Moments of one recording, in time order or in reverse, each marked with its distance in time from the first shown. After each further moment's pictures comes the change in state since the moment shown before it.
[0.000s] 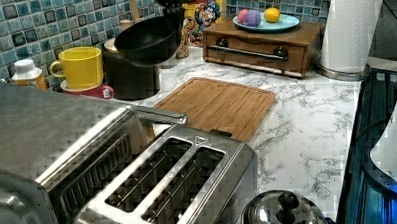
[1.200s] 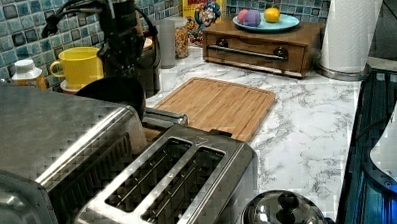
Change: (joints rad) arm 0.083 0.208 0.261 0.032 -0.156 0.165 0.022
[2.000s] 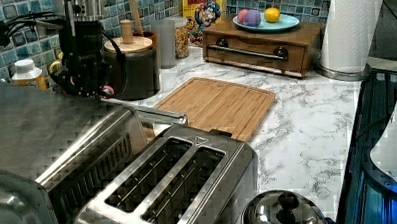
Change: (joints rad) arm 0.018 0.143 0.090 0.109 0.154 0.105 0.000
